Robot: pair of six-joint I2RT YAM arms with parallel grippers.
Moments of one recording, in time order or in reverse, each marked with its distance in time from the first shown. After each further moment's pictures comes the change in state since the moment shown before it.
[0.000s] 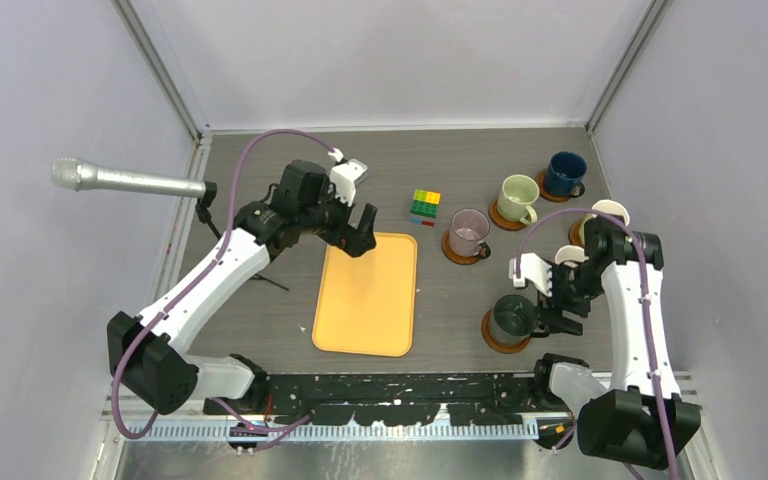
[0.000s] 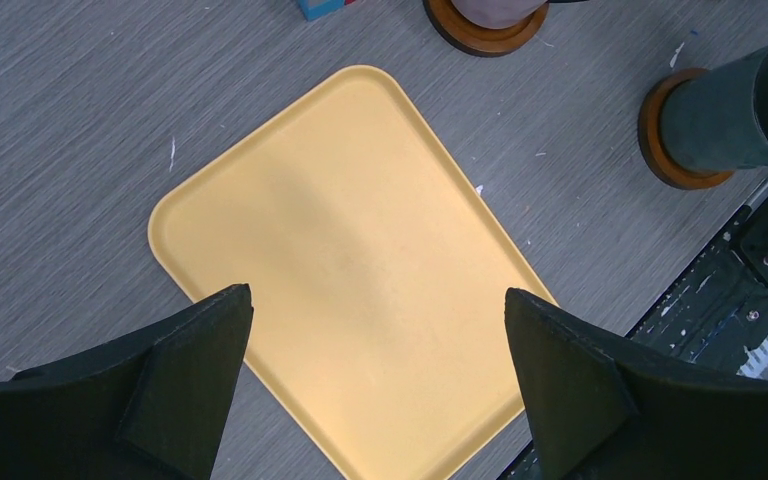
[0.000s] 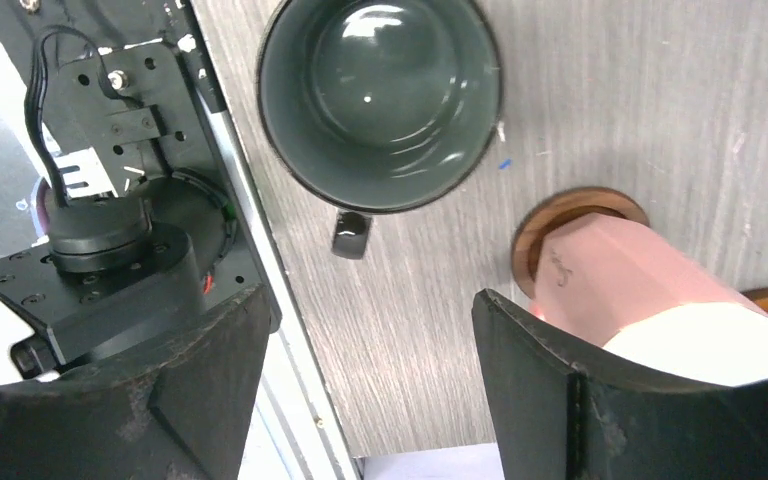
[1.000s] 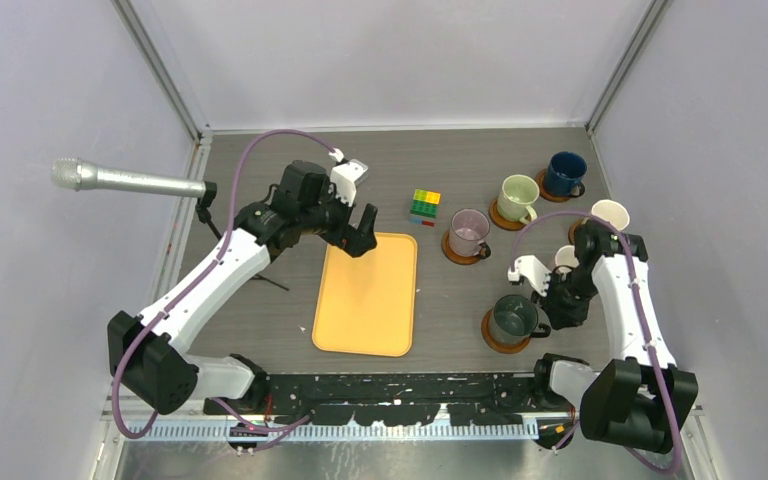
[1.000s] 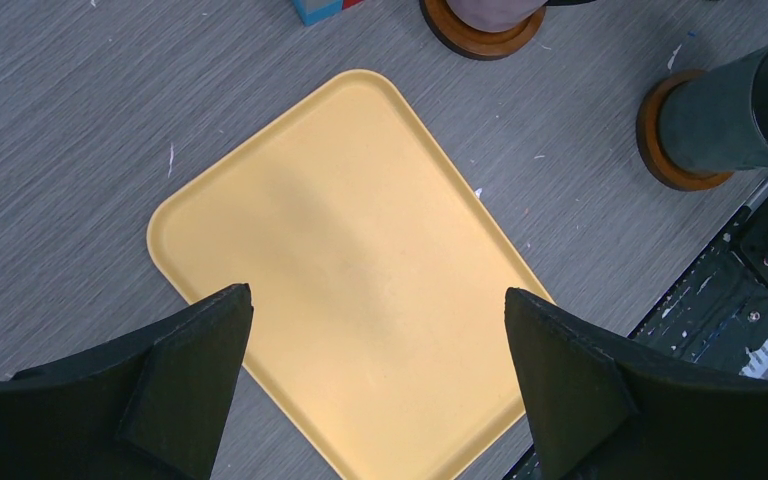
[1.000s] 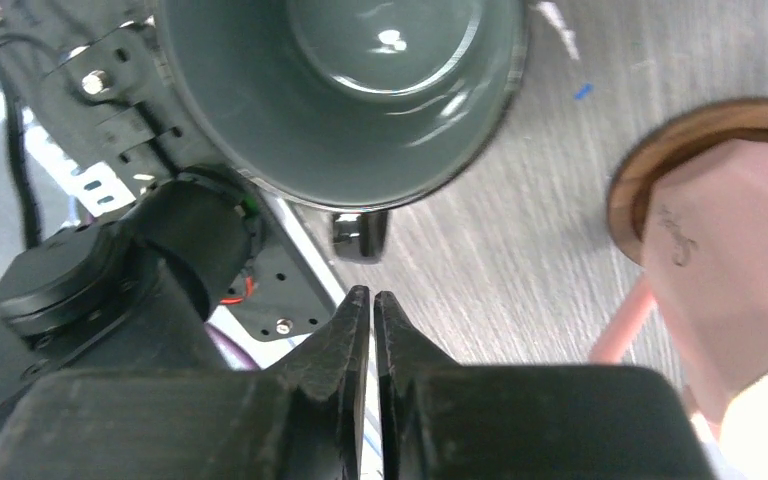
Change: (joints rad) left arm -0.001 0.000 -0.008 0.016 0.010 0.004; right arm 0.000 0.087 -0.100 0.096 0.117 0.238
